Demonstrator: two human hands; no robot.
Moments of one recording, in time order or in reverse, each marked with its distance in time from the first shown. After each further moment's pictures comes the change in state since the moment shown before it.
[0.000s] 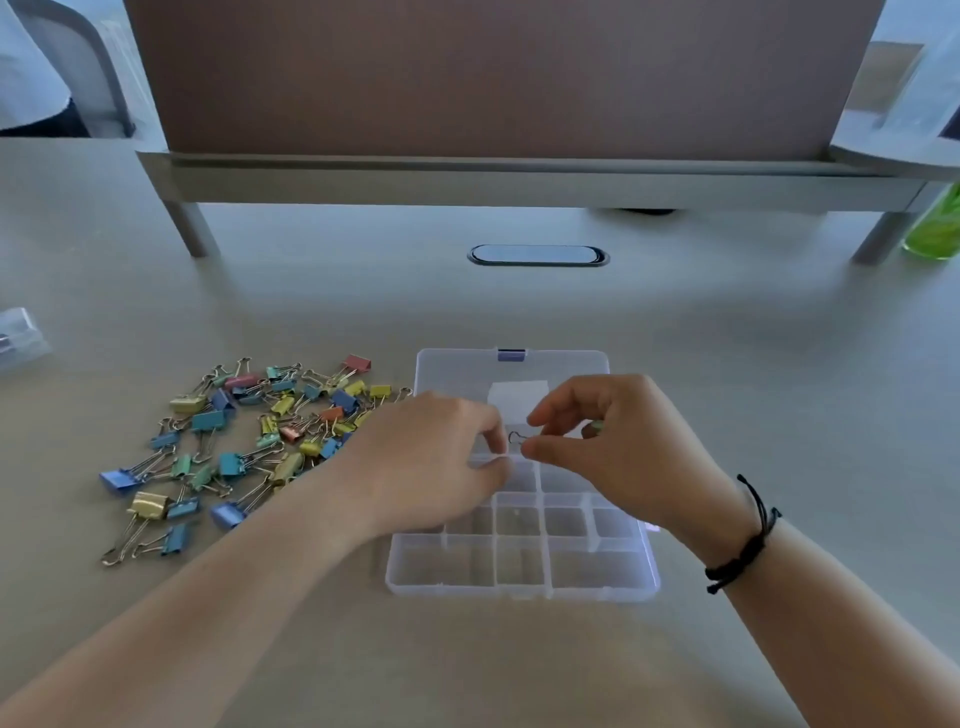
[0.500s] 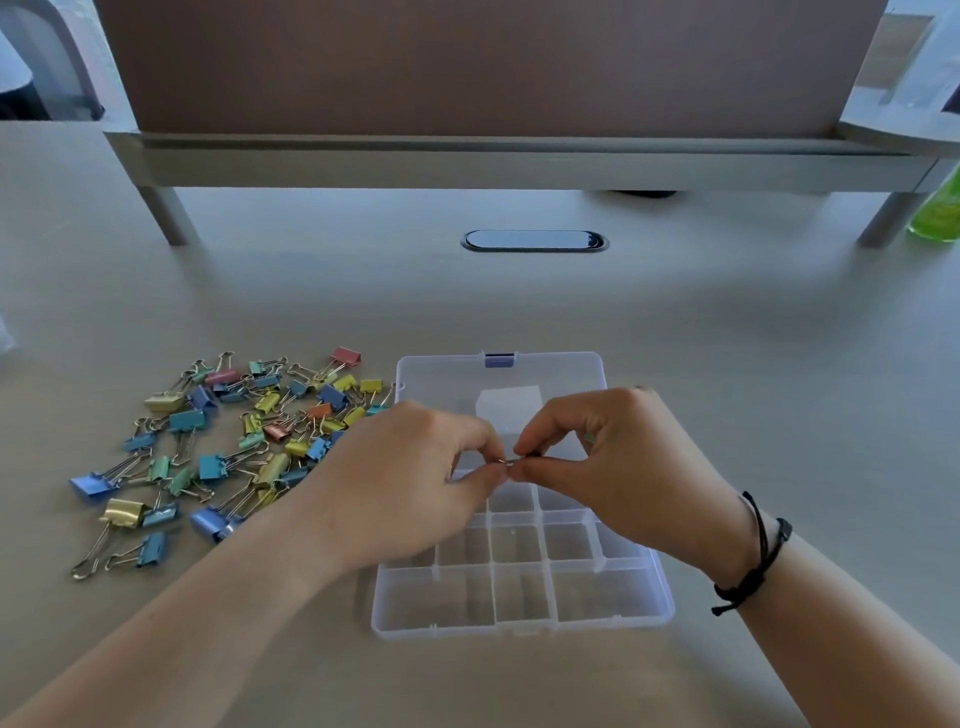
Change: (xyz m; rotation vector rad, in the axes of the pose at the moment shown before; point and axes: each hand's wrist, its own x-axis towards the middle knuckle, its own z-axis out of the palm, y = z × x) left_hand -0.014 -0.007 0.005 -0.155 0.080 0.078; right_hand -0.010 -0.010 0.004 -0.094 -0.081 -0.145
